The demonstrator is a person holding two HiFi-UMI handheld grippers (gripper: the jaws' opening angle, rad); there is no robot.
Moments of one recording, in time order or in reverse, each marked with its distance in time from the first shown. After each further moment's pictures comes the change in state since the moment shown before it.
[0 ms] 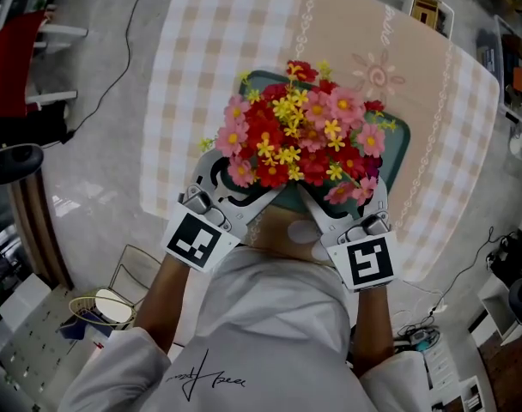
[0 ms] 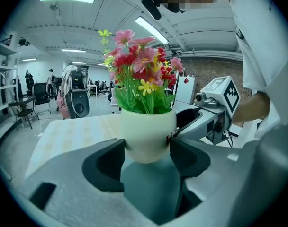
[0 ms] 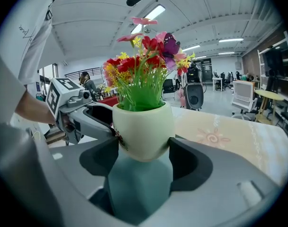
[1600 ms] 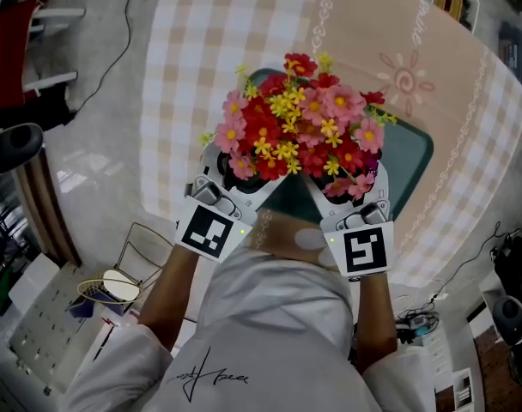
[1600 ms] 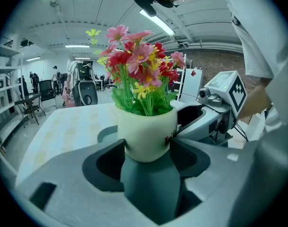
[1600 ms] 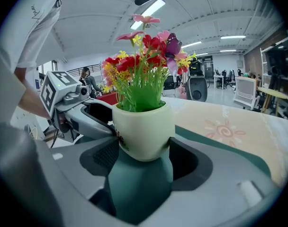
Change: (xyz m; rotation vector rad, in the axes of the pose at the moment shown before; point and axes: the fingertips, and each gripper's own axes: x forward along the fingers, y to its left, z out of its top) left arm 0.034 0.042 -0.047 -0.013 0.091 0.067; right arm 0.060 -0.022 -0.034 -0.041 0.041 0.011
